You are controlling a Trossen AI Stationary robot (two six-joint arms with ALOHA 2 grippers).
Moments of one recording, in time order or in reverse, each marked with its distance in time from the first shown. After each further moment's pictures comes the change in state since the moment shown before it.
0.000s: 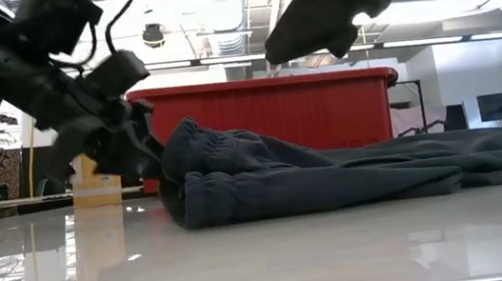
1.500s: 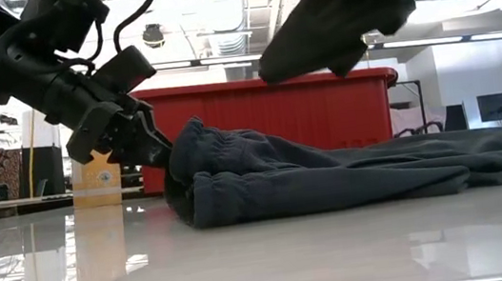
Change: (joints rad) left arm 0.031 -0.028 0.005 0.005 -0.022 -0.109; right arm 0.061 0.116 -0.010 0.164 0.004 0.007
